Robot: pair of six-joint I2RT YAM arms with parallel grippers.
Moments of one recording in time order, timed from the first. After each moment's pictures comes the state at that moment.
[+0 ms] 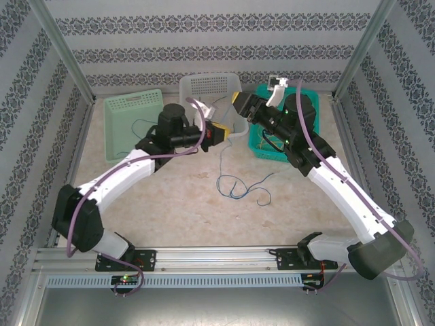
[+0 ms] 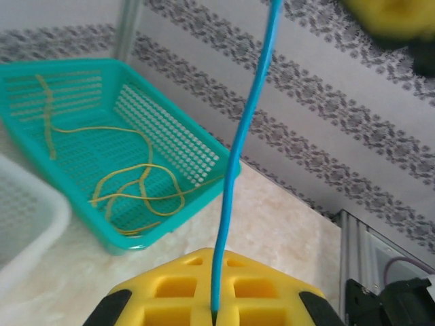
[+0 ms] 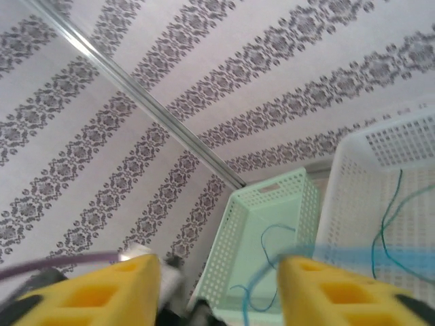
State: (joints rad) left arm -0.51 1.47 1.21 0.00 0.60 -0.25; right arm 0.49 1.23 1.26 -0.10 -0.22 0.75
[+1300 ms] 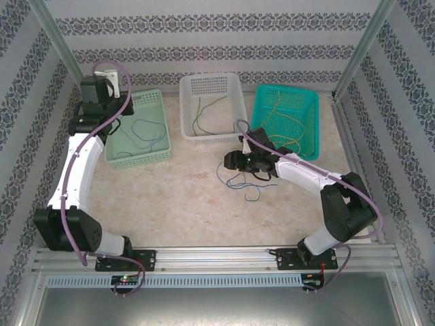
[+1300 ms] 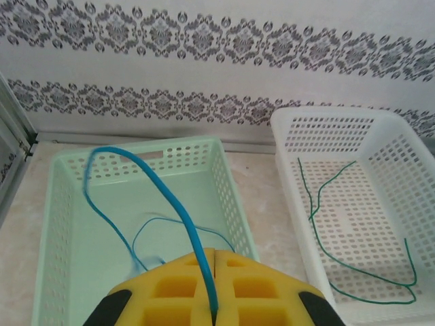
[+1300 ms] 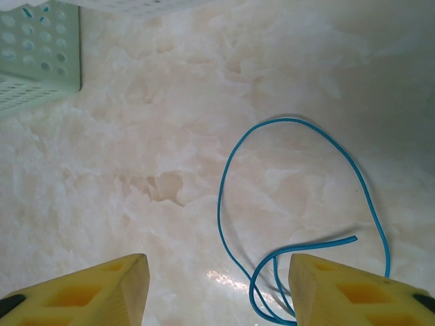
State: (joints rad) left arm 0.05 1.43 1.48 -0.53 0.08 -0.10; right arm 0.51 1.55 0.97 -0.32 -0.30 0.59
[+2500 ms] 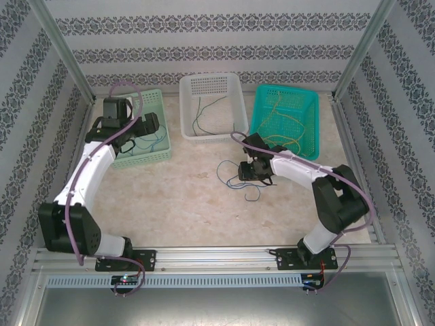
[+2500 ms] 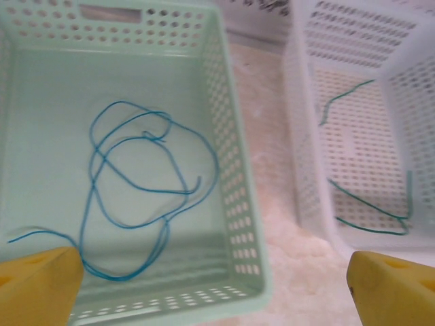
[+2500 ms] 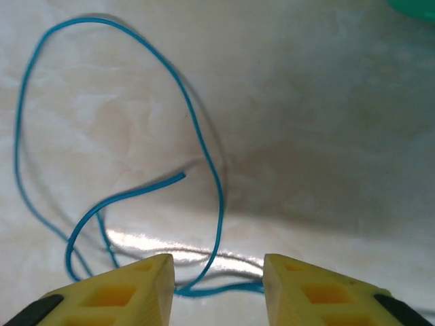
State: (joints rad) left arm -0.04 1.38 1.22 -0.53 0.07 -0.30; right arm 0.51 1.66 1.01 -0.58 -0.05 0.42
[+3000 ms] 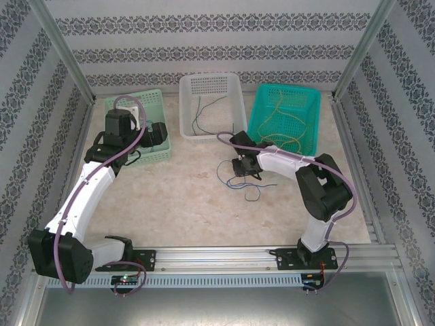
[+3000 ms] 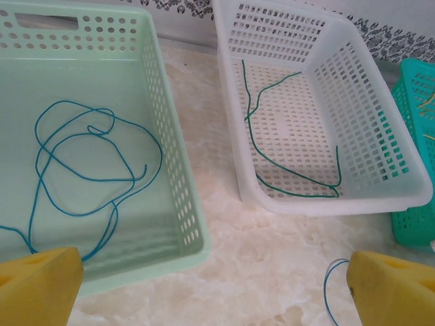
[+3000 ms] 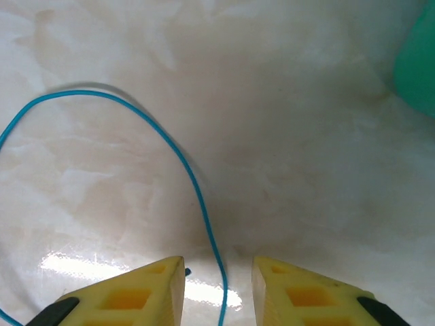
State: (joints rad) left arm -0.14 1.20 1.09 -0.49 0.08 -0.32; right arm 0.57 1.80 1.12 -0.55 0.11 0.37
